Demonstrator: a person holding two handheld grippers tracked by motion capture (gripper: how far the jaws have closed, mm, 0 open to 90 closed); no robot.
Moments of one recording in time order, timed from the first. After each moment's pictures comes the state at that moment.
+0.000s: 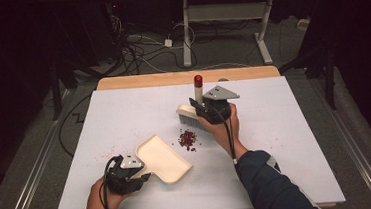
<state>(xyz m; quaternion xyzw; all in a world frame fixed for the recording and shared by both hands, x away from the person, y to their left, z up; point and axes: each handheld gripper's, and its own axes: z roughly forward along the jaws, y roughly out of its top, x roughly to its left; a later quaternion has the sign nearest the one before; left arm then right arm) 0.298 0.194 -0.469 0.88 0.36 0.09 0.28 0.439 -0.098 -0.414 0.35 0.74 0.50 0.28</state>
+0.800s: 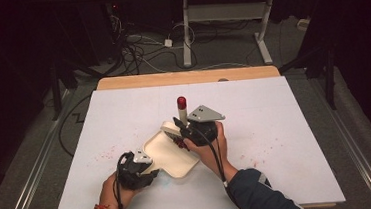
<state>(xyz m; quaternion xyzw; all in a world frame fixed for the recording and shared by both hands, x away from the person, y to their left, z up) 0.309 0.167 -0.474 0.88 0.38 0.09 0.28 0.380 -0.057 -0.419 0.33 0.76 0.50 0.26</state>
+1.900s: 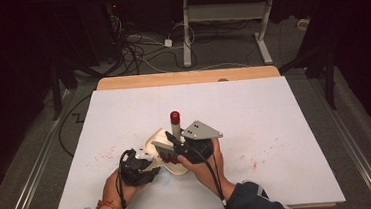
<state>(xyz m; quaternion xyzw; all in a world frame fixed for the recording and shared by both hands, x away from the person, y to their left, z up) 0.320 0.166 -0.480 0.88 0.38 0.09 0.28 0.334 -0.043 -0.418 0.31 0.76 0.53 0.24</state>
